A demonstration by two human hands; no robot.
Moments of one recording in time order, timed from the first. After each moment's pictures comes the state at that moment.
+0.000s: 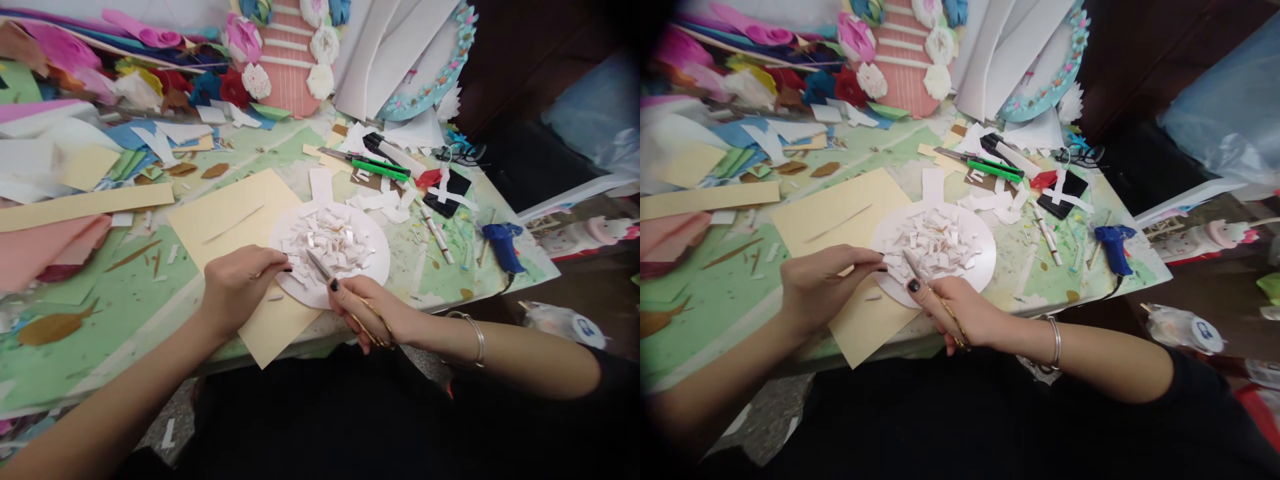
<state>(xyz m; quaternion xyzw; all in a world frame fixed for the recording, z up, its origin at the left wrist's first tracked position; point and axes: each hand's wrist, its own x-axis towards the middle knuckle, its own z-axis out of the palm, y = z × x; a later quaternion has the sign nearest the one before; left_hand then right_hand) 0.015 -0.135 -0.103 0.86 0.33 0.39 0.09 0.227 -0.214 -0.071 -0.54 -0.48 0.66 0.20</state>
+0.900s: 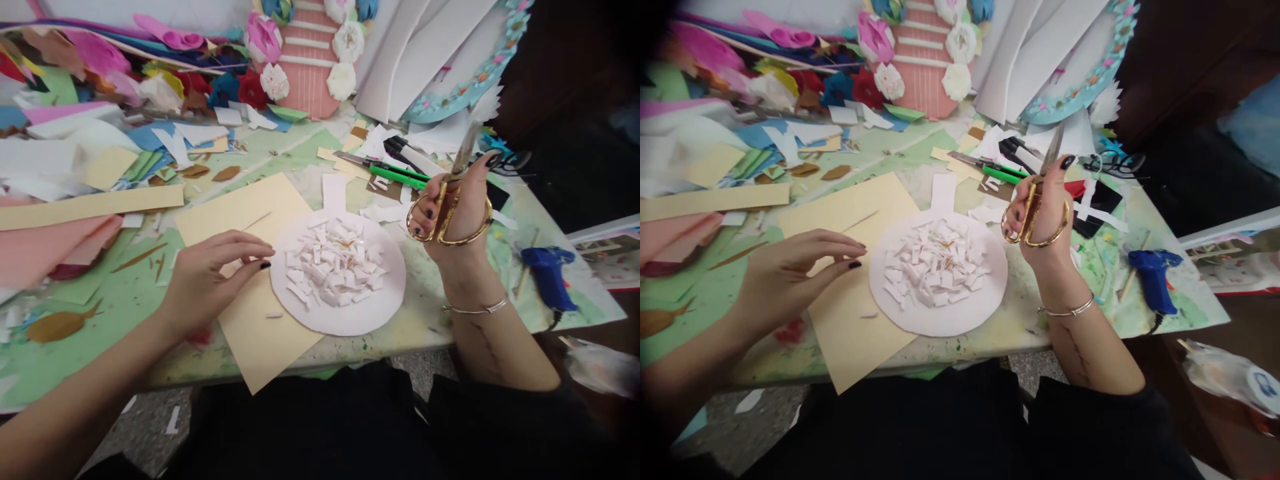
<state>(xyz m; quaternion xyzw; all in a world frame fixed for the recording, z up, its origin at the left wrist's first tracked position) -0.008 -0.108 -0.094 0.85 0.38 0.33 0.18 0.306 -0.111 -0.054 -0.50 -0.34 0.48 0.64</state>
